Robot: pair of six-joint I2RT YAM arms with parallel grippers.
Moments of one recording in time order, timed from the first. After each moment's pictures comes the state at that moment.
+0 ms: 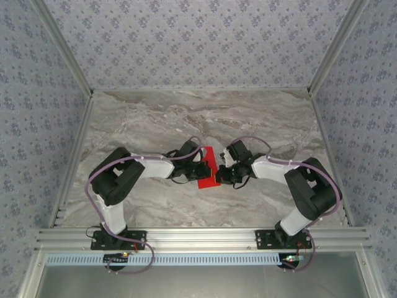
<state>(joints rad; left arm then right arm) -0.79 1.86 0.92 0.04 0.38 -0.83 0.56 1.60 0.74 -0.27 -0.47 0.53</state>
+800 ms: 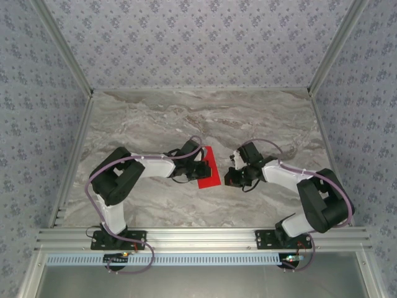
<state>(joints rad) -0.80 1.86 0.95 -0.01 0.35 -0.81 0.49 1.46 0.66 -0.35 -0.48 0.49</state>
